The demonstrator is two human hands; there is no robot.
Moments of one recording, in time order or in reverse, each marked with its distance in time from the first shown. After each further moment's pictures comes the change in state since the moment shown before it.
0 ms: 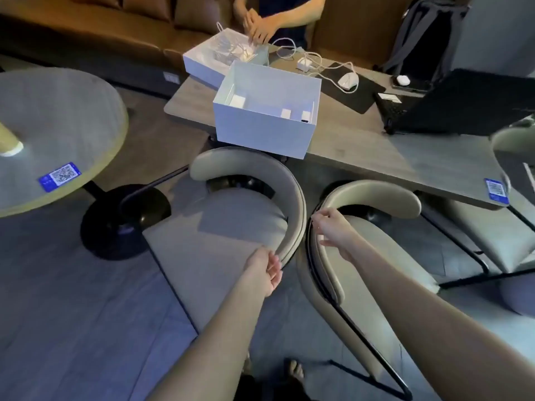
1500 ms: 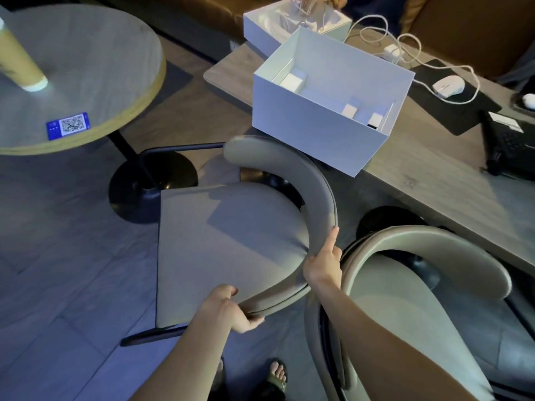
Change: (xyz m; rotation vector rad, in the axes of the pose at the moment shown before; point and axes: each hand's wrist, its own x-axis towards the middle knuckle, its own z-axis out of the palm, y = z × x) left_hand 0.118 0.027 -0.019 -0.457 0.254 -0.366; right_hand 0.126 0.038 0.075 -0.423 0.054 -0.068
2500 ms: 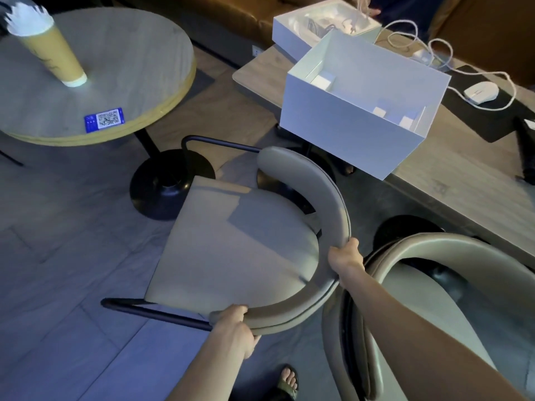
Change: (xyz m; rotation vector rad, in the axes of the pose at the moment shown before) left_hand 0.005 -0.017 -0.043 -0.105 0.077 0.192; right_hand 0.028 -0.014 0.007 0.059 -0.077 0.181
